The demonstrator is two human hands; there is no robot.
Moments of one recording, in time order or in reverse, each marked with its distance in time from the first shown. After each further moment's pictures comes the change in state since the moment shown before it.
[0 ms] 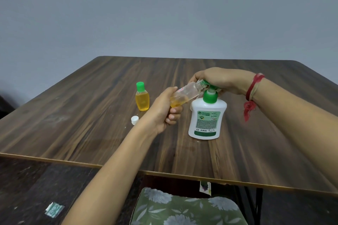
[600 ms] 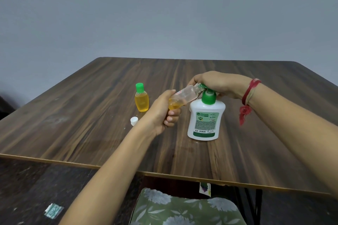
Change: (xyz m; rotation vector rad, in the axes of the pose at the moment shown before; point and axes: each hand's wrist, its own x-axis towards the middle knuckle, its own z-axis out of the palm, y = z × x) left_hand 0.002 -0.002 -0.001 -0.001 -0.001 -0.019; right_hand -0.003 0.001 0.004 0.006 0.000 0.000
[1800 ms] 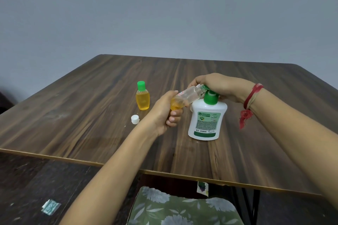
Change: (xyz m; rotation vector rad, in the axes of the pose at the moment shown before) left_hand 0.001 -0.006 0.000 -0.022 -0.003 0.009; right_hand 0.003 0.005 0.004 0.036 0.007 0.004
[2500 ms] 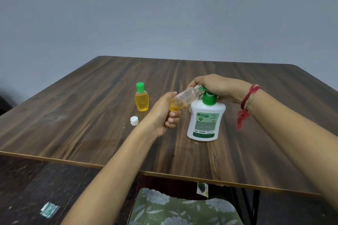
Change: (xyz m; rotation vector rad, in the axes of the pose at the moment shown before) left_hand 0.000 0.001 0.000 -0.013 -0.003 -0.005; right_hand 0.000 -0.002 0.001 -0.014 0.011 -0.004
